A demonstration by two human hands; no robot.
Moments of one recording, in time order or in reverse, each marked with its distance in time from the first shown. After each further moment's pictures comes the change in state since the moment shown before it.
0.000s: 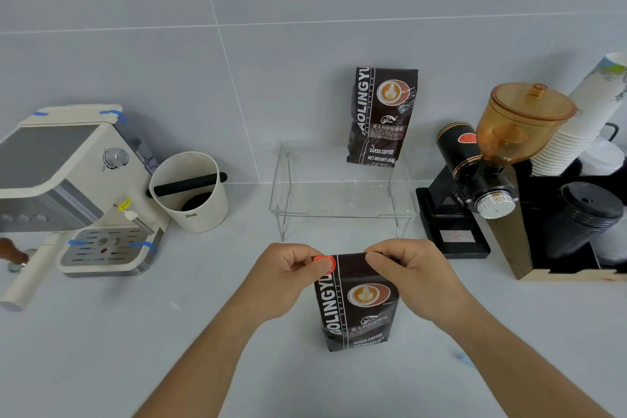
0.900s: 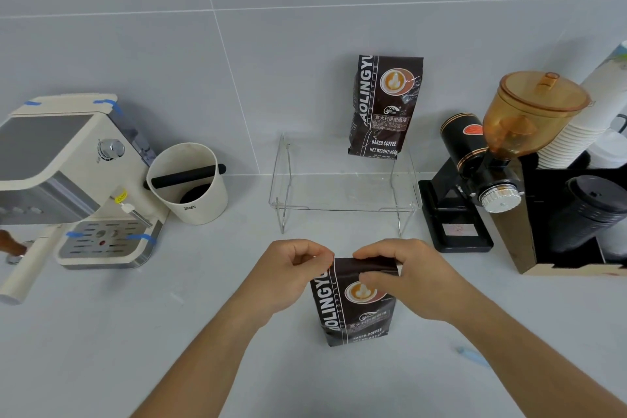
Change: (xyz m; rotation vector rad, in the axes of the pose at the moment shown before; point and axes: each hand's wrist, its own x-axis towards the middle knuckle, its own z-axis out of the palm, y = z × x) left_hand 0.001 0.003 0.007 -0.041 0.046 -0.198; right_hand 0.007 0.012 -0.007 -0.239 -0.153 -0.063
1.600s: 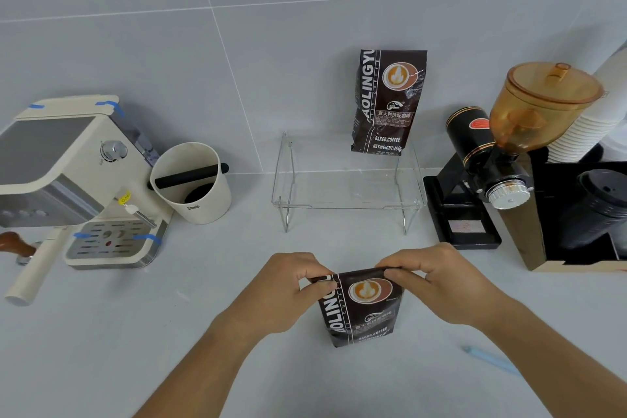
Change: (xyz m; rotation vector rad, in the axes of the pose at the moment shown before) left_hand -0.007 -0.018 -0.008 0.458 -0.095 0.413; right_hand -0.008 0.029 -0.016 -0.136 -0.013 -0.279
